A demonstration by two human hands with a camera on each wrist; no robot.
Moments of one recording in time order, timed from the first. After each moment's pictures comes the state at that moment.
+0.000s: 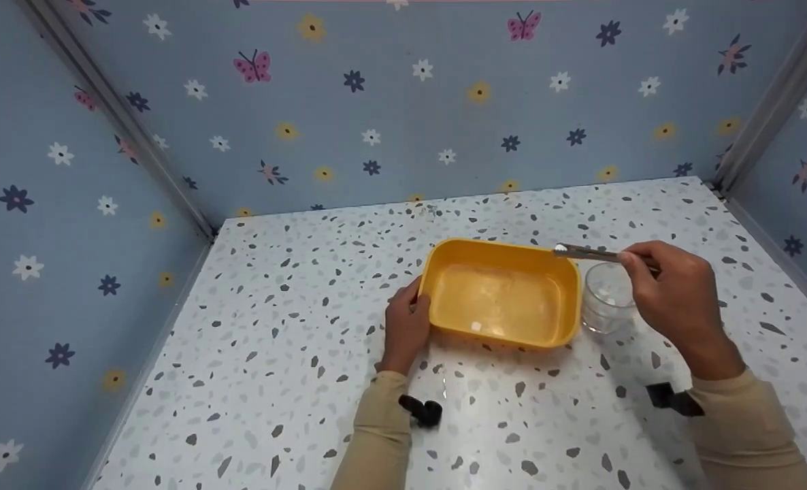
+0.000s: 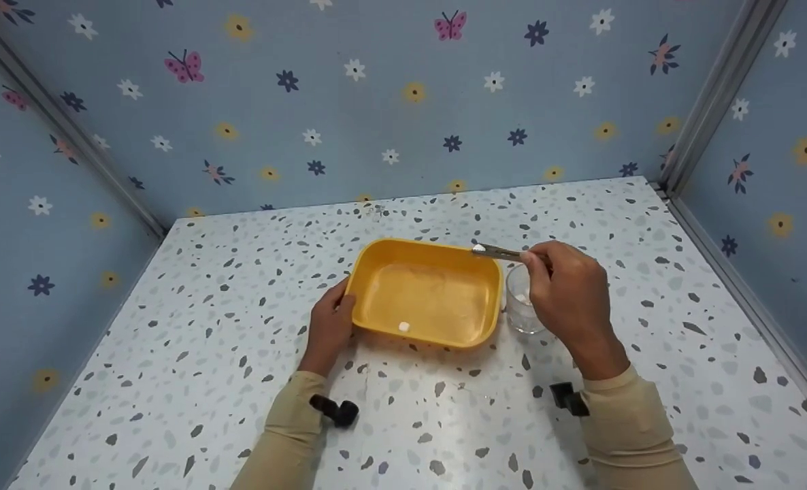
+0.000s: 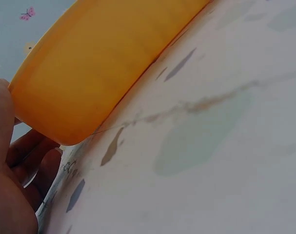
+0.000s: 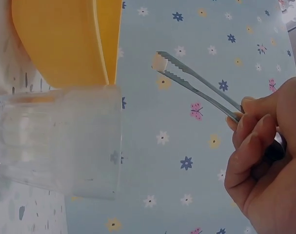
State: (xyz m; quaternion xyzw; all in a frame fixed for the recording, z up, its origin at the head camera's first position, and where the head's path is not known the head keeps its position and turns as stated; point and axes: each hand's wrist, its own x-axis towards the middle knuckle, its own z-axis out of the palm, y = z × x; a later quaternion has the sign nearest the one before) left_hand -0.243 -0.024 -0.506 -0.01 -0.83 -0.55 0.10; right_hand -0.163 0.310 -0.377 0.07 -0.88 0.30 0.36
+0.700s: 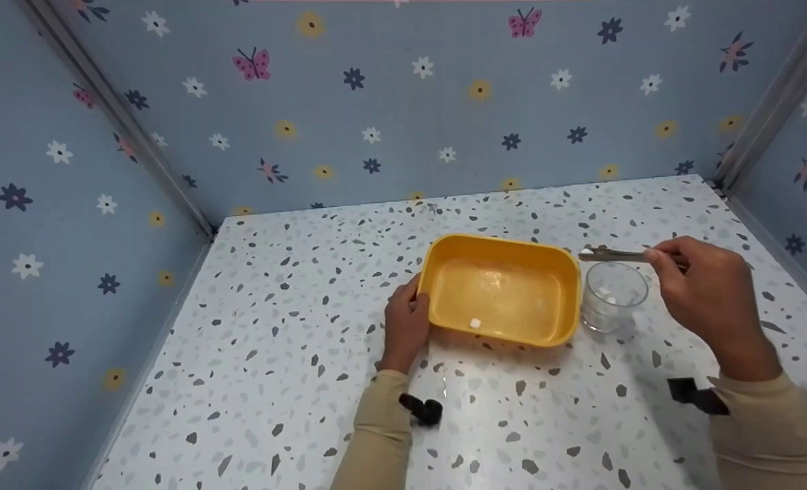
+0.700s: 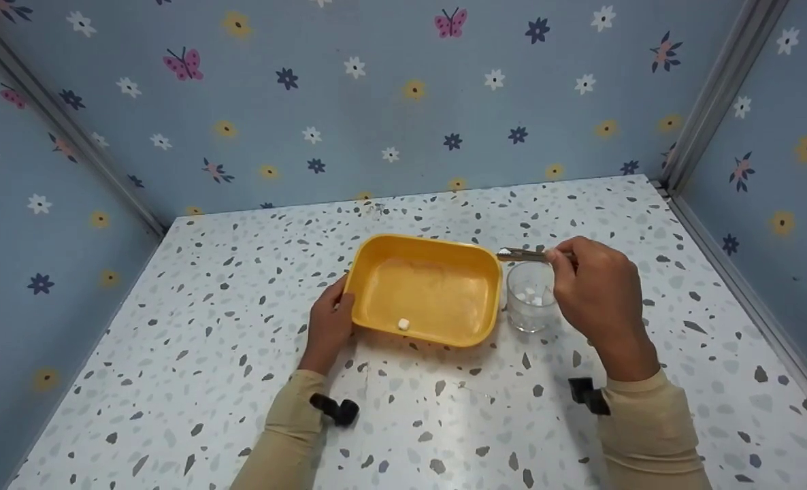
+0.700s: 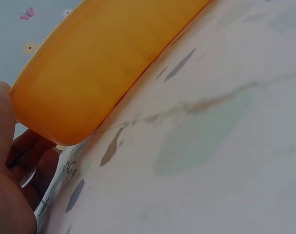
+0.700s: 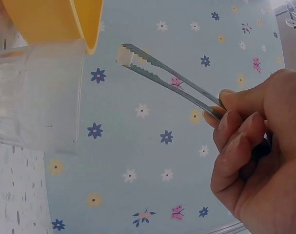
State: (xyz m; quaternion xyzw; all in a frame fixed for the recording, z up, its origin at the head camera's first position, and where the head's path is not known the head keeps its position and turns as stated) left_hand -0.241 -0.024 -0.505 -0.02 -0.81 -0.57 0.10; right_hand -0.152 0.336 -0.365 0.05 -0.90 0.26 0.34
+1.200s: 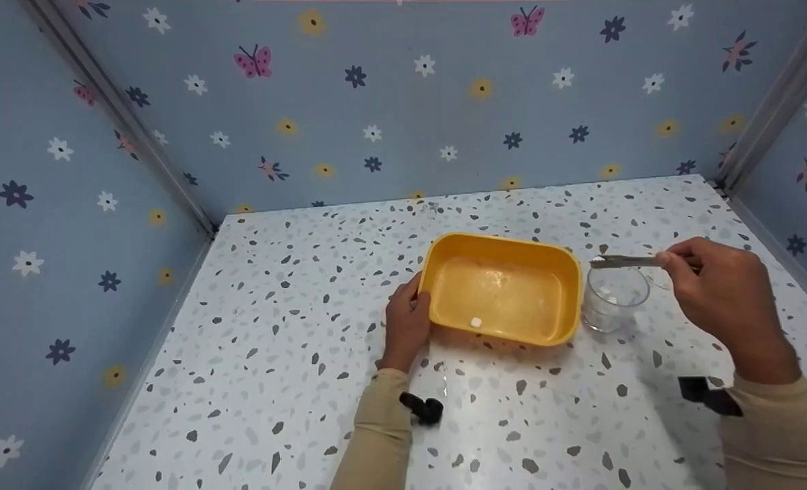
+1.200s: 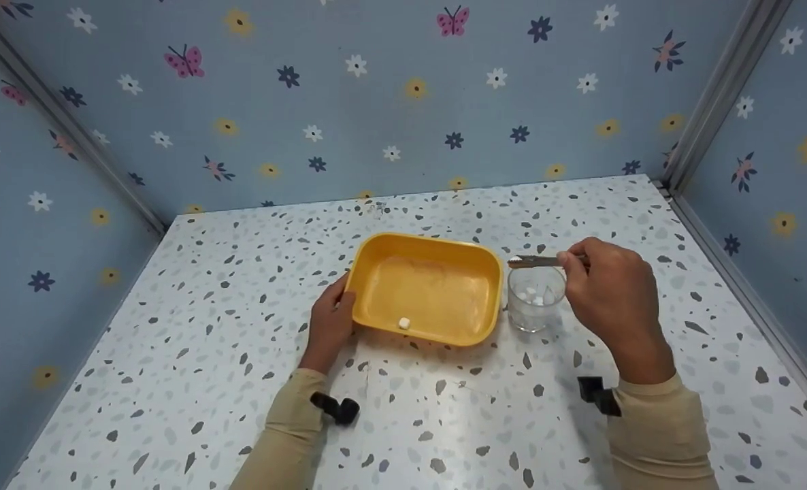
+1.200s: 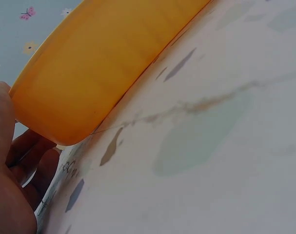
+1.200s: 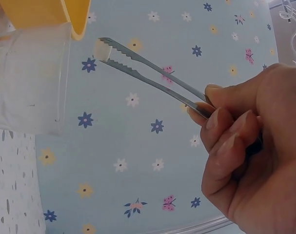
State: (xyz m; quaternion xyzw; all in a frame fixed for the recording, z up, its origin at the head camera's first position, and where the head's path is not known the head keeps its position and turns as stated) left_hand -0.242 -0.023 -0.505 0.00 -0.82 -0.57 0.08; right_hand -0.145 0.343 -0.357 0.02 -0.93 0.25 0.27
